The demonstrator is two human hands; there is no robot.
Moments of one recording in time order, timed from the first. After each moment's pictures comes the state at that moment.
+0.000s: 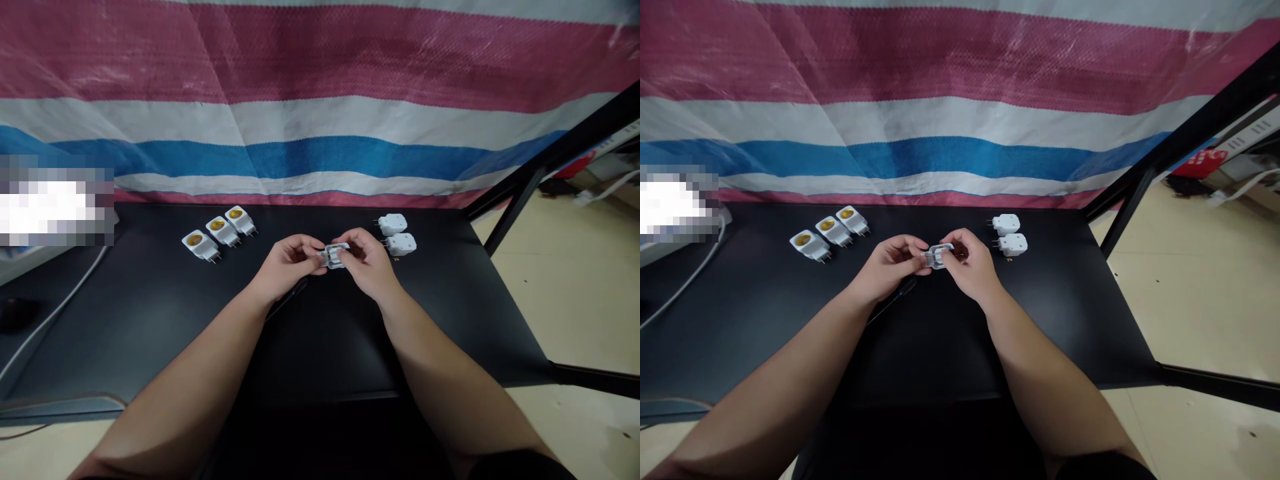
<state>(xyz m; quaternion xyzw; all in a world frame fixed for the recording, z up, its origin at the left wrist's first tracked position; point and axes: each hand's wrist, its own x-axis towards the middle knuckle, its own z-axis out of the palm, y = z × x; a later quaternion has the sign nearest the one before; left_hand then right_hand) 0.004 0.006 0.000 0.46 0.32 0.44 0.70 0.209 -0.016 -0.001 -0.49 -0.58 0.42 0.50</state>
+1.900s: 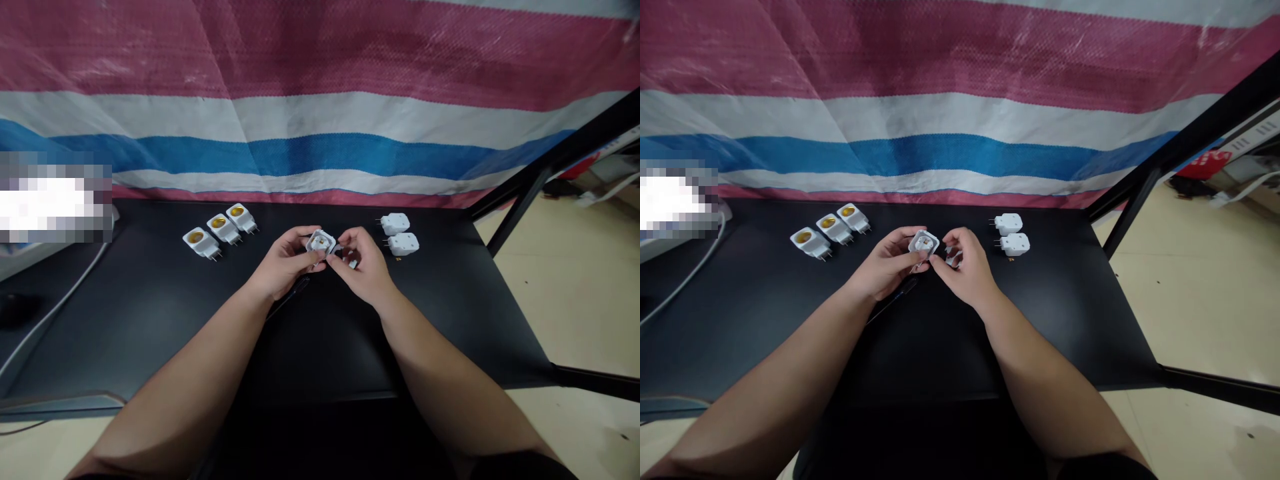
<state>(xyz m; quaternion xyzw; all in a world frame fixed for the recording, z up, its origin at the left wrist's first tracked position) 0.001 0.006 0.002 0.39 0.32 0.45 0.74 0.201 -0.023 0.001 -0.49 -0.64 0.32 0.49</state>
